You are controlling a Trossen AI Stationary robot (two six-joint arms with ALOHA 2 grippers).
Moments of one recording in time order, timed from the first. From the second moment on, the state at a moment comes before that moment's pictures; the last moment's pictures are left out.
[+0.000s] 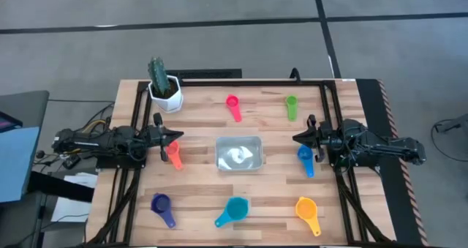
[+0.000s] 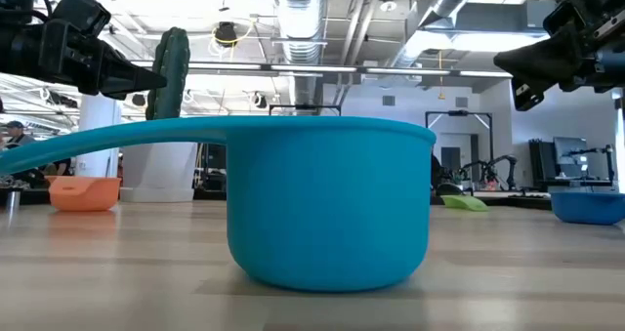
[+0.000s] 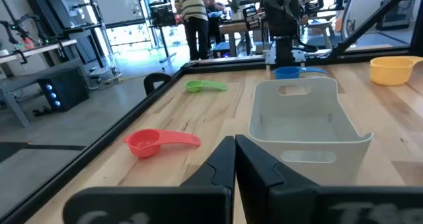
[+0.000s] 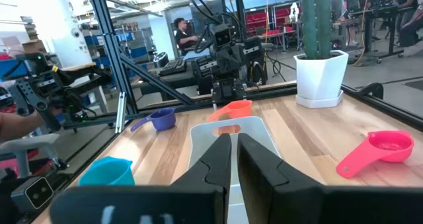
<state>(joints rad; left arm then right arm) -0.08 0.03 0.02 0.04 -0.39 0.15 -0.15 0.00 0.00 0.05 -0.18 0.19</state>
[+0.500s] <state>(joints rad) -0.08 0.03 0.02 0.04 -0.39 0.15 -0.15 0.00 0.01 0.08 -0.14 -0.23</state>
